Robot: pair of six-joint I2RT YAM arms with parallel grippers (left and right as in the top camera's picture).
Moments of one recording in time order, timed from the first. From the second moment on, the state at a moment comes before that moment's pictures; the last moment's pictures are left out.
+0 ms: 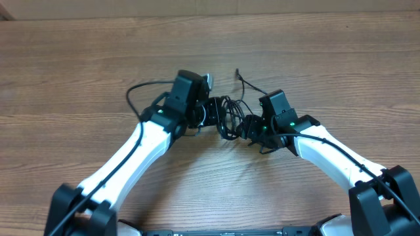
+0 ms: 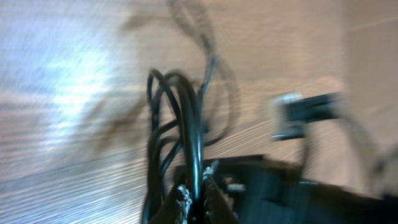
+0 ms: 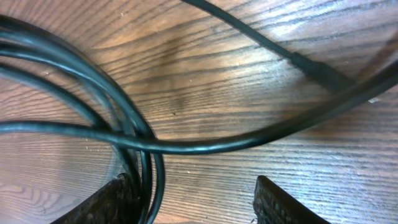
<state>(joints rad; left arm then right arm) -0.47 1.52 1.06 -0.36 0.40 -0.68 0.43 1.58 0.86 -0.41 -0.27 0.75</state>
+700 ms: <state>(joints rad) -0.35 1.32 1.06 -0.34 0.43 -0.73 0.43 1.58 0.83 -0.47 -0.27 0.74</state>
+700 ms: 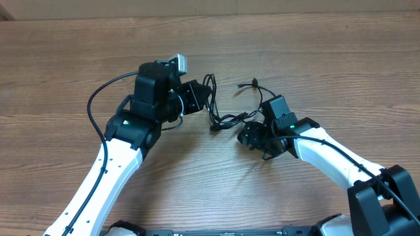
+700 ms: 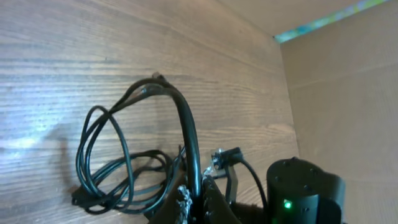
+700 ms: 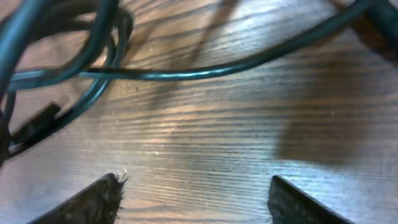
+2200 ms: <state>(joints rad) -0.31 1.17 1.10 -0.42 0.58 -0.68 0.65 1.47 0.85 -0.02 -0.07 0.32</state>
